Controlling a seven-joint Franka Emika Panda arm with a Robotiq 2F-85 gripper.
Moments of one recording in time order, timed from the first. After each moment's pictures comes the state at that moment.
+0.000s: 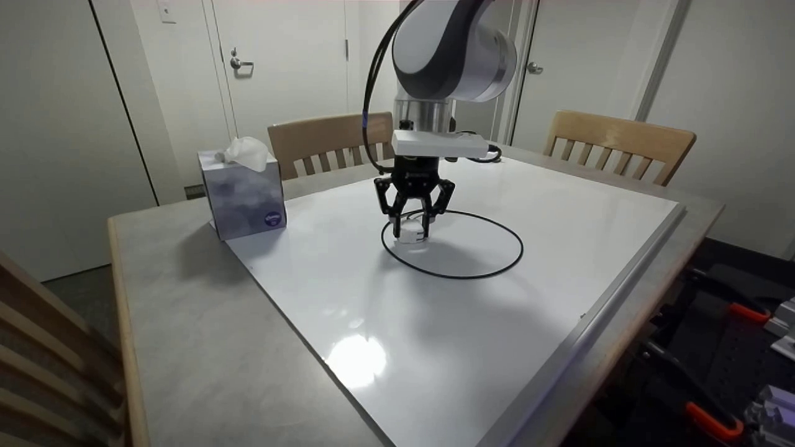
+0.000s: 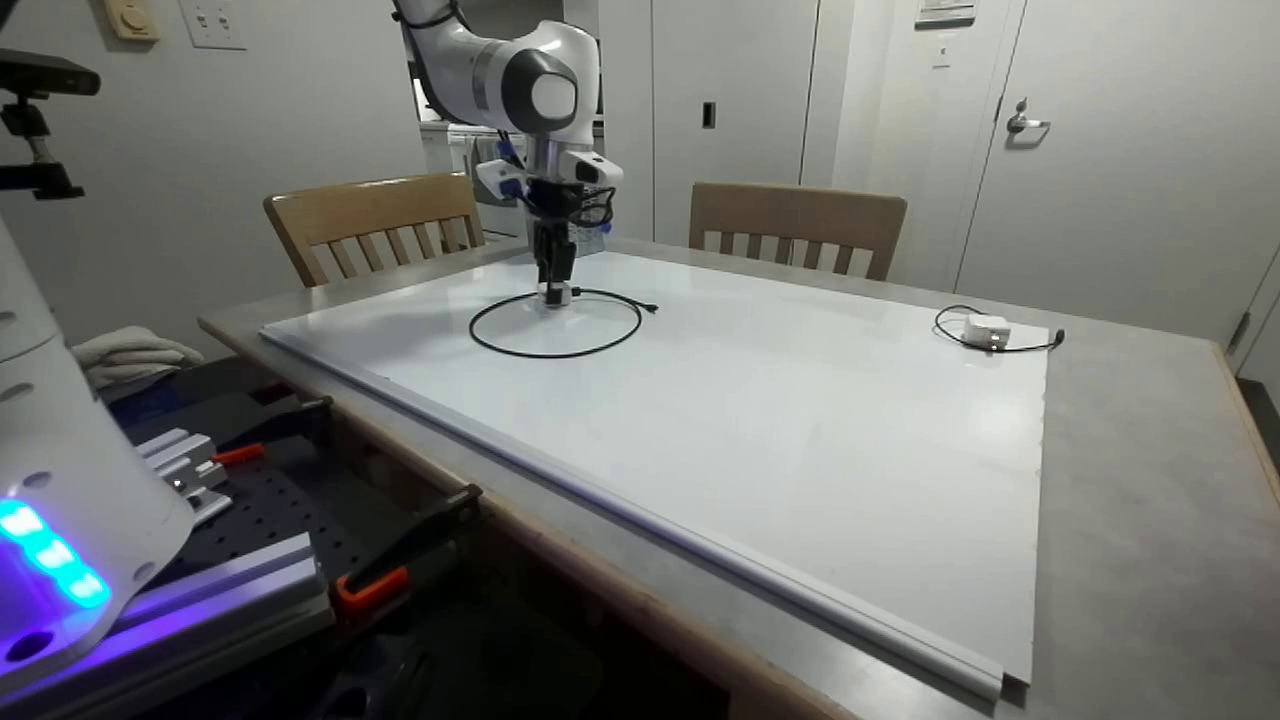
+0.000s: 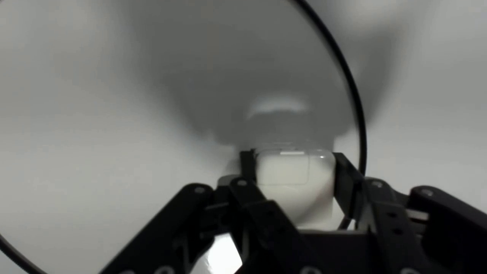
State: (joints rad) arm 0.18 0.59 0.06 -2.00 0.18 2.53 0.55
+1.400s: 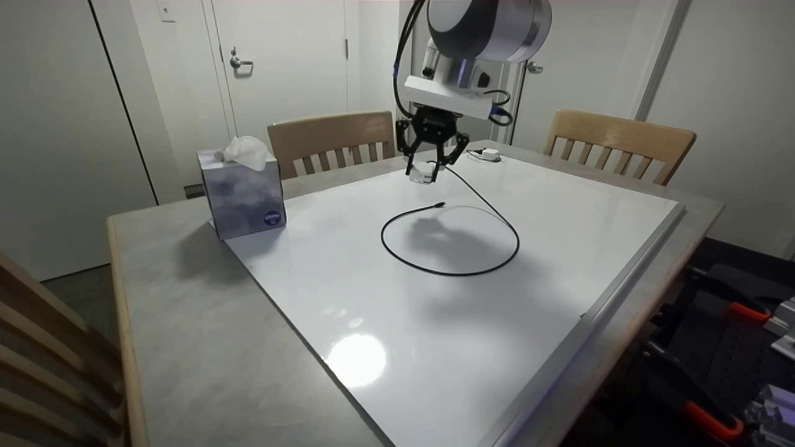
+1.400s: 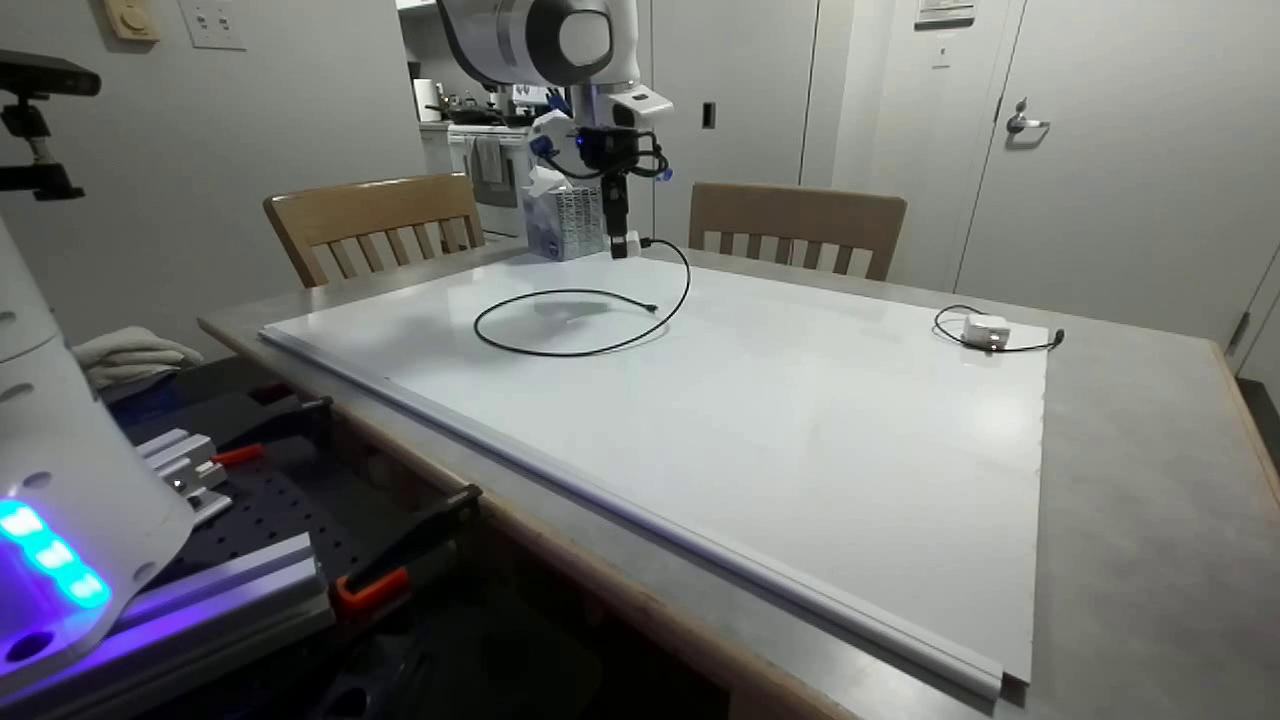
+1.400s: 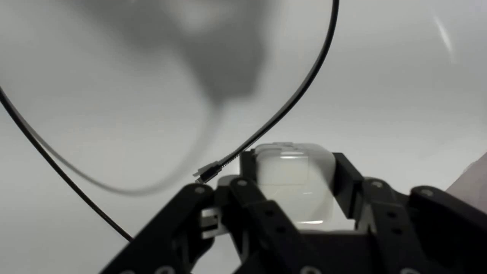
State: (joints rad) arm 0.19 0.45 -0.07 -2.07 0.19 2.70 0.79
